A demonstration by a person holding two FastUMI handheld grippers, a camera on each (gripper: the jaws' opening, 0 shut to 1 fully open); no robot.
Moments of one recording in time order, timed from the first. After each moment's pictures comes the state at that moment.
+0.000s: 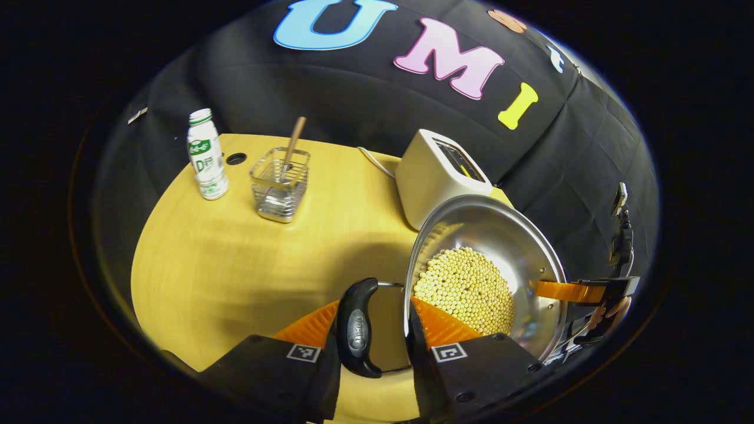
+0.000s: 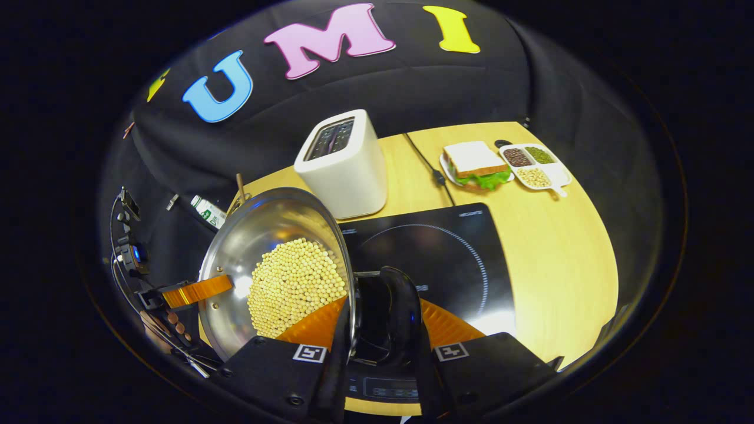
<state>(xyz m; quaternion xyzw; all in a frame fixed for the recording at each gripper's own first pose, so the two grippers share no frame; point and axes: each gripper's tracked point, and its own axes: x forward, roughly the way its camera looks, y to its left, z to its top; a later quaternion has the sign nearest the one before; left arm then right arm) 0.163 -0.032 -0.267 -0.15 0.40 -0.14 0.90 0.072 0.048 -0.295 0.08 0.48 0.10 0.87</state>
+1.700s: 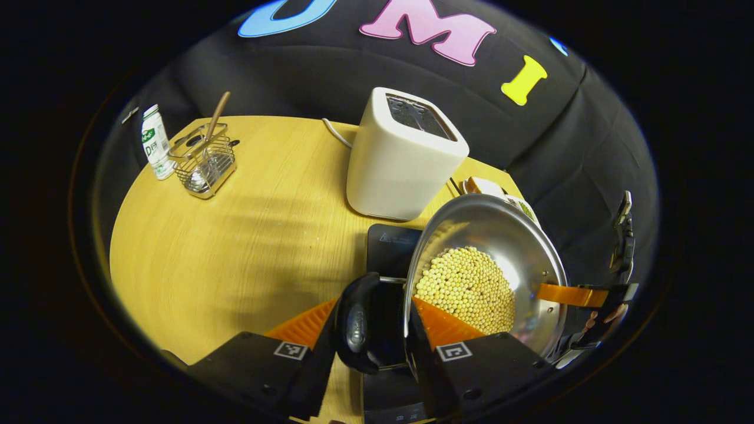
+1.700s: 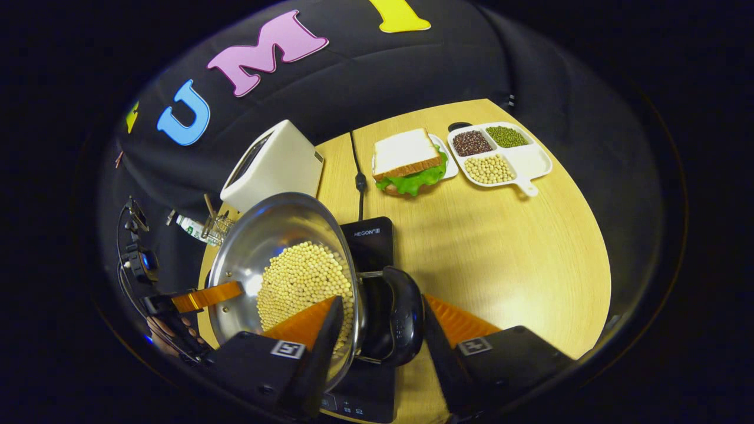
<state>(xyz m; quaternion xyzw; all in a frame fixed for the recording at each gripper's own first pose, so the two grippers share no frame) 0.194 -0.167 -0.300 -0.15 0.44 -0.08 0.88 0.133 -0.079 -0.335 0.13 0.50 0.11 0.85</state>
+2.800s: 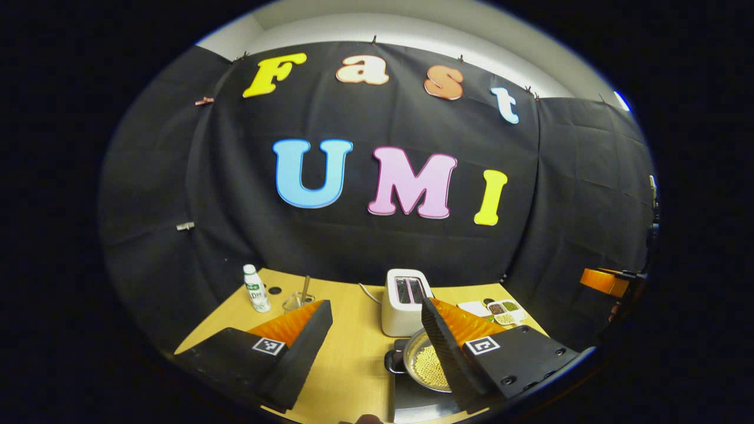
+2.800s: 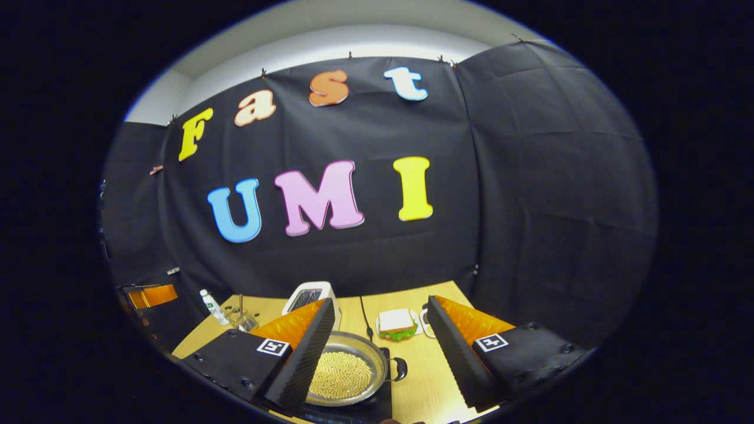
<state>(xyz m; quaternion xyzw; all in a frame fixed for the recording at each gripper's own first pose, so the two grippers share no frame) 0.078 -0.070 0.014 -0.06 0.07 0.01 1.00 0.087 -0.104 -0.001 0.06 0.08 0.05 0.99</state>
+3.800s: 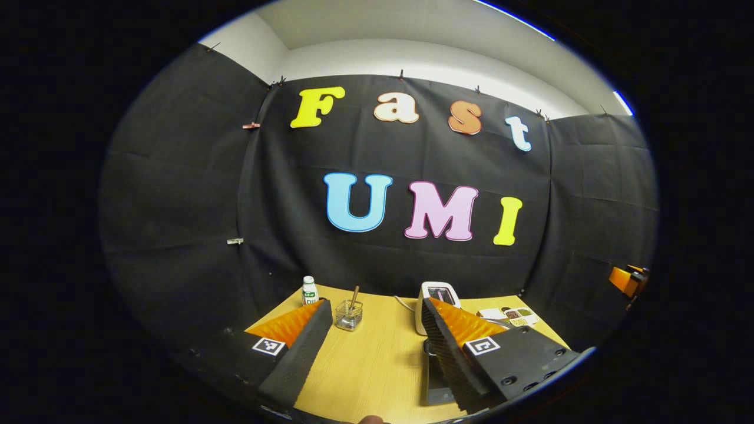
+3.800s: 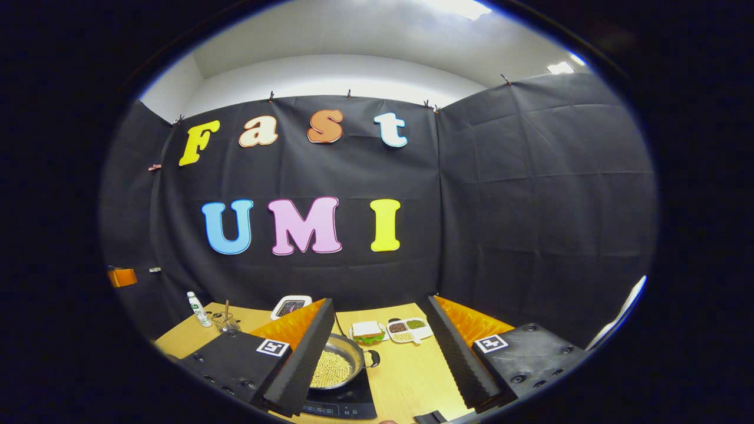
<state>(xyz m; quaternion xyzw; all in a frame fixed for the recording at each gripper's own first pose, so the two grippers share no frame) -0.053 -0.016 0.023 -0.06 0.02 0.06 1.00 -0.034 -0.120 0.027 0.01 0.01 -0.01 1.00</state>
